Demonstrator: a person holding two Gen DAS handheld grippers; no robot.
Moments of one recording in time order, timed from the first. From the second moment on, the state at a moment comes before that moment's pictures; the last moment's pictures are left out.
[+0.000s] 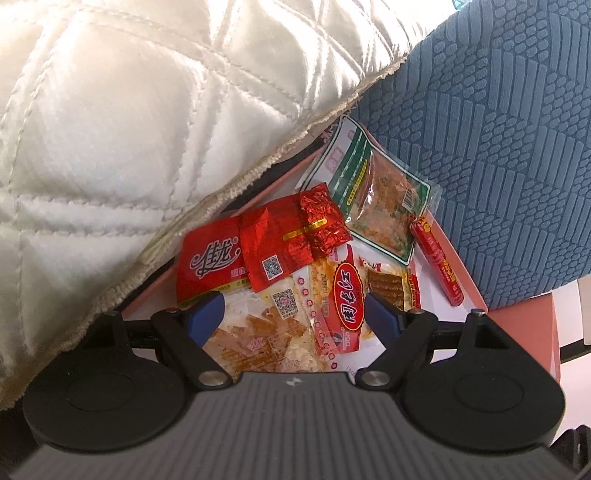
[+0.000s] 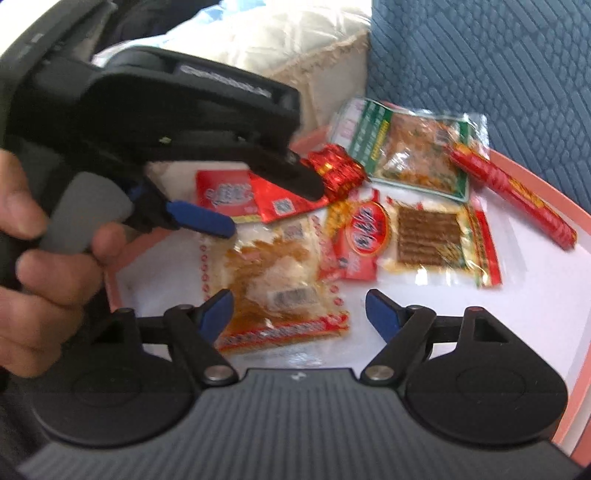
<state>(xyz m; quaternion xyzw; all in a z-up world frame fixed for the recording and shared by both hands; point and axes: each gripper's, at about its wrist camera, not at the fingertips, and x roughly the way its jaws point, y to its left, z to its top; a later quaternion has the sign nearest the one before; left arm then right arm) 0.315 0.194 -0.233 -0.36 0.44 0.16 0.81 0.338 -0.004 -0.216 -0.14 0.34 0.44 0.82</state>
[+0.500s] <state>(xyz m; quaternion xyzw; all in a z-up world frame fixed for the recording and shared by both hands) 0.307 0.201 -0.232 -0.38 0.43 0.16 0.81 0.322 0.014 -0.223 -0.21 0.34 0.44 0.80</state>
